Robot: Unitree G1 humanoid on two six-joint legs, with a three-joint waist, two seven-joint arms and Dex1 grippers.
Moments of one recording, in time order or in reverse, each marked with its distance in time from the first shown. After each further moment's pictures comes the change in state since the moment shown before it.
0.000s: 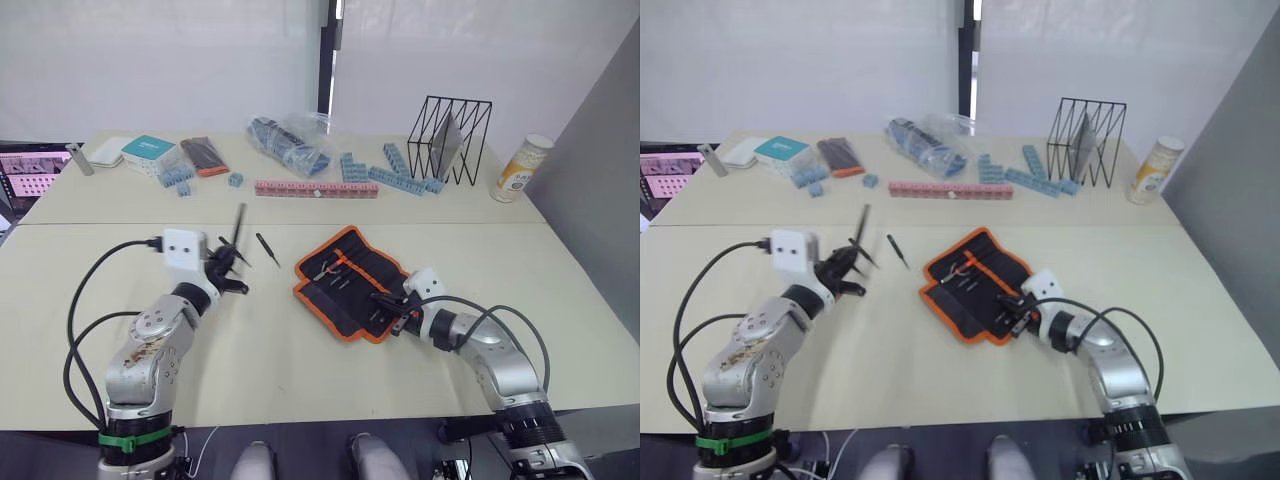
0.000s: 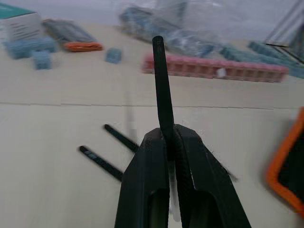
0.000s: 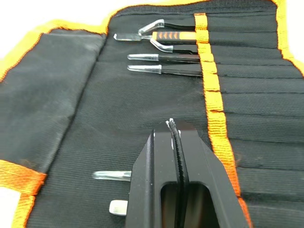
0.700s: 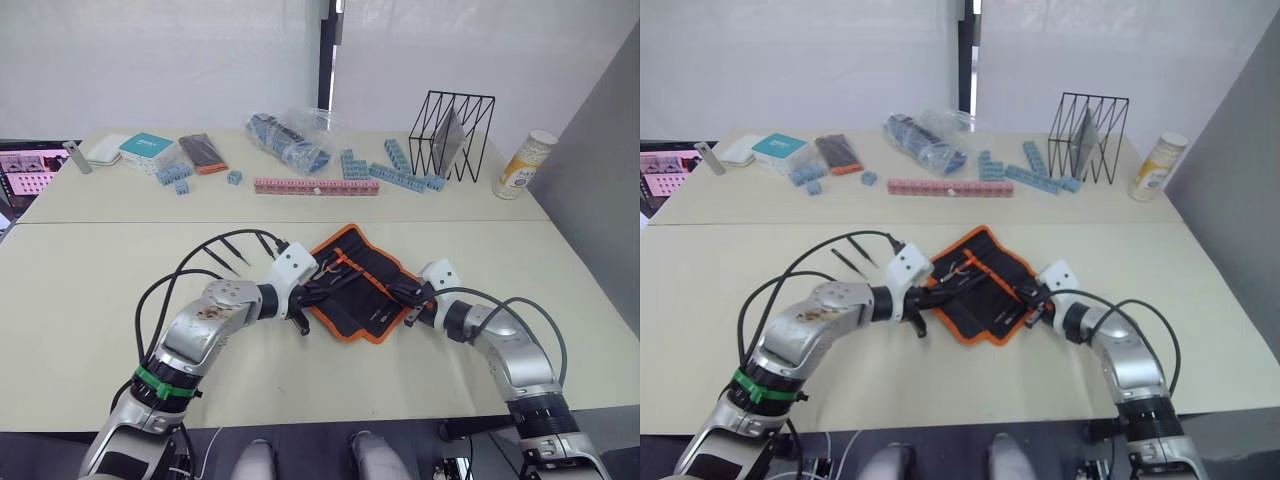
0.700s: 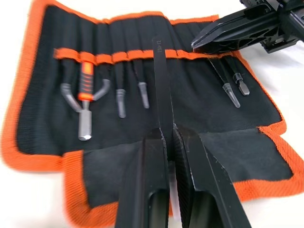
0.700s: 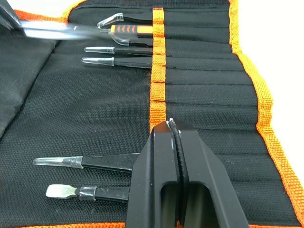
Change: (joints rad) left arm -0.286 0.064 -0.458 0.168 0.062 0.199 -0.288; right arm -0.038 -0.042 -0.029 0.091 -0.031 -0.058 -0.014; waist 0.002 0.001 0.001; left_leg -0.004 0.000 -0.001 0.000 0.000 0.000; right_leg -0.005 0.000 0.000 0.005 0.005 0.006
